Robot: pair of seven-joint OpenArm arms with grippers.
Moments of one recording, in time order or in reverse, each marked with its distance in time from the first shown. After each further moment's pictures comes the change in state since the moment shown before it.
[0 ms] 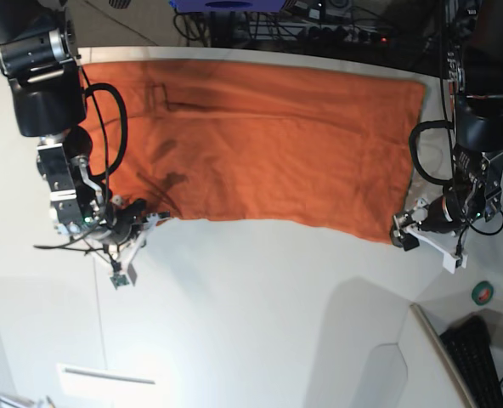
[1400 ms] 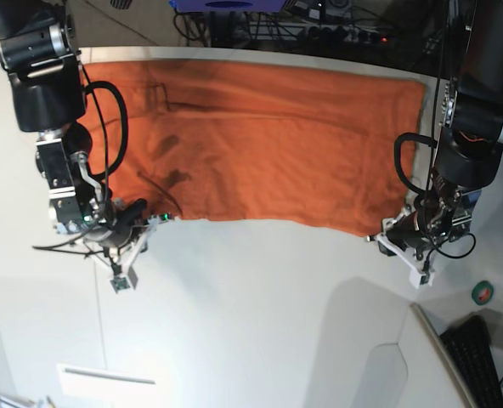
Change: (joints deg) left arm -10.1 3.6 19.7 -16.1 -0.6 0.0 -12.0; right arm -1.1 0.1 0.0 3.3 0.0 0.0 0.3
